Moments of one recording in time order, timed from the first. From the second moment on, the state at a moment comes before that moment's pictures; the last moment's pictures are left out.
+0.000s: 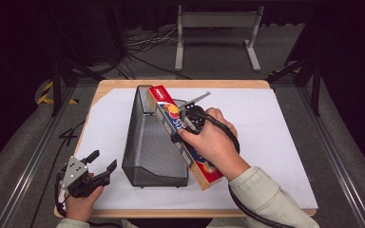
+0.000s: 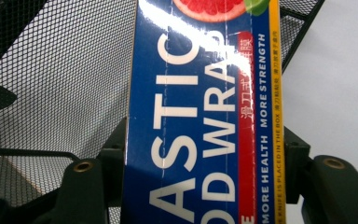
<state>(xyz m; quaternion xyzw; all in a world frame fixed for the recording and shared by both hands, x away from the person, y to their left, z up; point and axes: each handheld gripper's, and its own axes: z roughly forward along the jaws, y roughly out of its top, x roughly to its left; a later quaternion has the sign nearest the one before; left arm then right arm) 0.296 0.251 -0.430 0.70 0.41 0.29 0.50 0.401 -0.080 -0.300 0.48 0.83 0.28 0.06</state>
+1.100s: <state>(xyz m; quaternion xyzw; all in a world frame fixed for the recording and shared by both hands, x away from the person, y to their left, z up) 0.296 0.253 -0.431 0.70 0.41 0.29 0.51 0.429 -0.033 -0.341 0.51 0.83 0.19 0.06</state>
